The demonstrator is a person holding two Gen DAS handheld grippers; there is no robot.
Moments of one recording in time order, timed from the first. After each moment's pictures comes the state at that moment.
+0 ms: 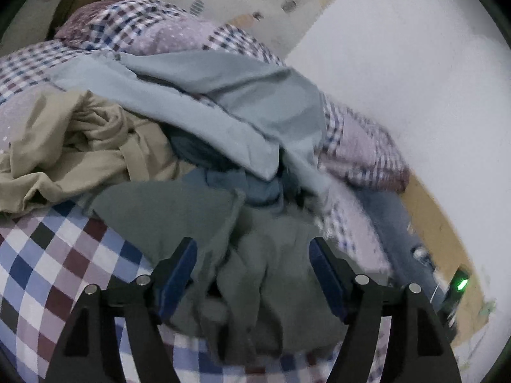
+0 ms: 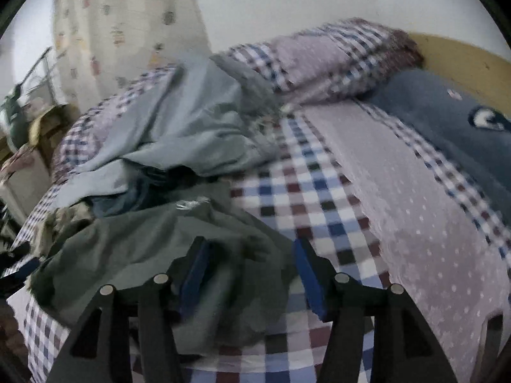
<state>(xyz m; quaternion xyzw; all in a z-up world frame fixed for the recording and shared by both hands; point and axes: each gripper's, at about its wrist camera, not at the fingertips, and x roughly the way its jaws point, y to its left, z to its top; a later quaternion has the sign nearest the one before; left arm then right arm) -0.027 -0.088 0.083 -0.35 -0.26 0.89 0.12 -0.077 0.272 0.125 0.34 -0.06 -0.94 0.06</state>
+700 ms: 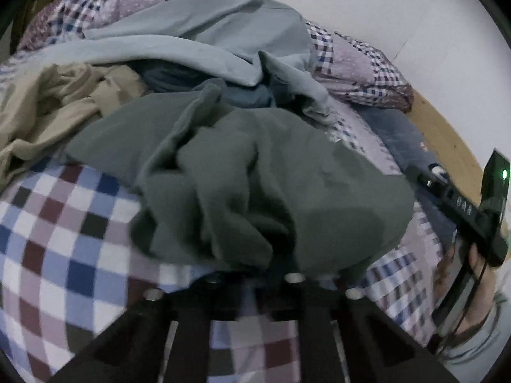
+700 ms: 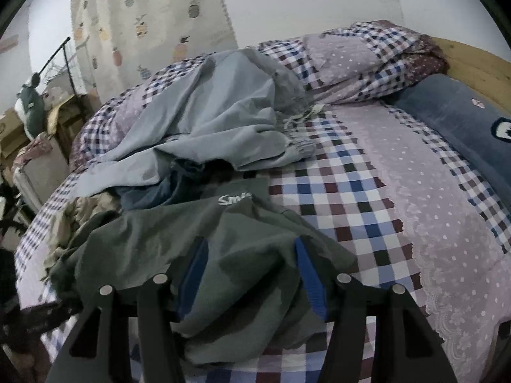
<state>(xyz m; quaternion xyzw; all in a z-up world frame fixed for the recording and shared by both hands) -0.013 -0.042 0.050 -0.43 -0.19 0.87 0.17 -0.079 0.231 0.129 0.35 -0.05 -0.93 0.10</state>
